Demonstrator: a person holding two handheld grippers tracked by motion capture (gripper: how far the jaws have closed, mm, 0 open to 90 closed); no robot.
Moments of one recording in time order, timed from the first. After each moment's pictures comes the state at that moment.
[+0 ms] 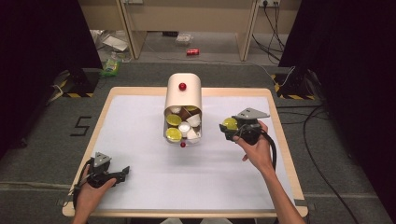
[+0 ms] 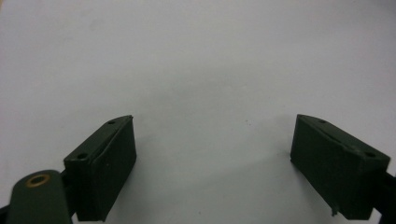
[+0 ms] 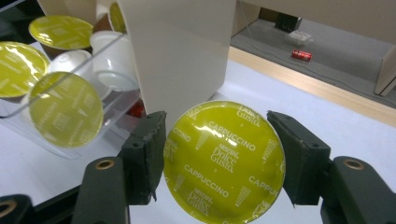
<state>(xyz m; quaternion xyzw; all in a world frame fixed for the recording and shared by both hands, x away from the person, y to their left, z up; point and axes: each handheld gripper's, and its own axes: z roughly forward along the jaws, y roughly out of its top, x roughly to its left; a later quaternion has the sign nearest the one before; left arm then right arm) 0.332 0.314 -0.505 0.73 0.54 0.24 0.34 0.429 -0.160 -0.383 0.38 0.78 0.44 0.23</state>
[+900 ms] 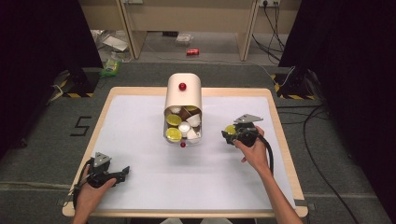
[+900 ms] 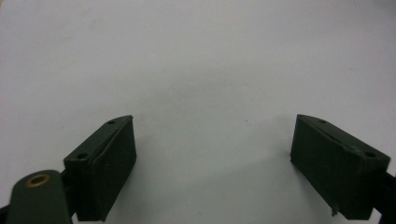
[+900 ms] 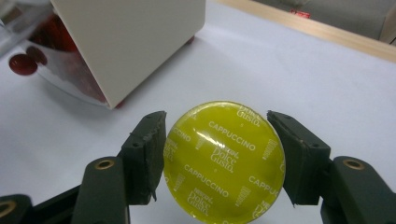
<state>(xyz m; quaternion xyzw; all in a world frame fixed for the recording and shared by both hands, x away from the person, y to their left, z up) 0.332 0.314 -0.505 0.73 0.54 0.24 0.34 0.455 -0.167 -0.438 0.41 0.80 0.39 0.21</state>
